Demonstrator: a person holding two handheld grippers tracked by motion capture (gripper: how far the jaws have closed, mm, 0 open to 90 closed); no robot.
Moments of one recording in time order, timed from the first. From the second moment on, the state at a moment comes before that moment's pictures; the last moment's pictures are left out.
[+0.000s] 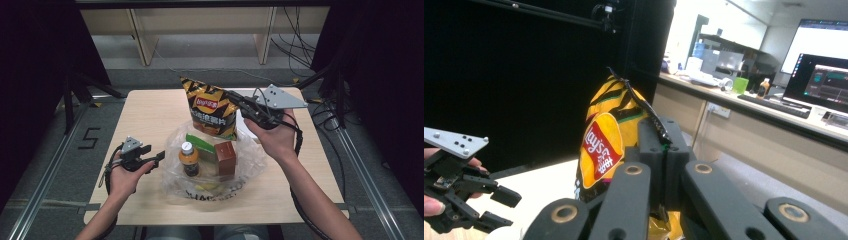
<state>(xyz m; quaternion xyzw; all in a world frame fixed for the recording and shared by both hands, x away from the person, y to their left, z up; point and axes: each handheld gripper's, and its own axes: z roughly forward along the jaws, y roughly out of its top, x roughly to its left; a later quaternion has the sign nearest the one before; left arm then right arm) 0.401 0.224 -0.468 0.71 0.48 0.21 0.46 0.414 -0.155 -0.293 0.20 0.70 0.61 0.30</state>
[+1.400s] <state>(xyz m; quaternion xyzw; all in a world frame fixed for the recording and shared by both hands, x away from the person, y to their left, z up) 0.402 0.226 -0.468 0.72 0.48 0.21 0.46 0.405 -0.166 -0.265 0.21 0.65 0.66 0.32</state>
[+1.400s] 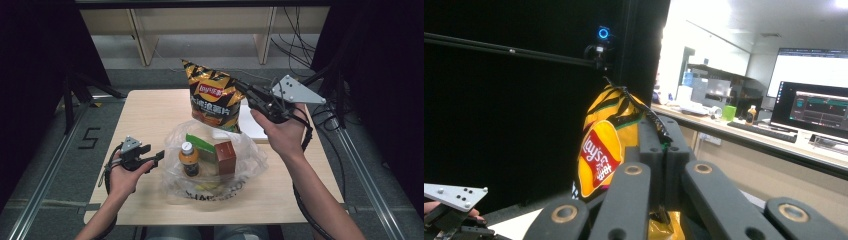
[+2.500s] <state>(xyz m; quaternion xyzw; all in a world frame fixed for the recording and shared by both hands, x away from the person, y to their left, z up) 0.402 0.226 -0.468 0.71 0.48 0.21 0.47 0.418 -0.182 -0.253 0.23 0.63 0.67 0.33</state>
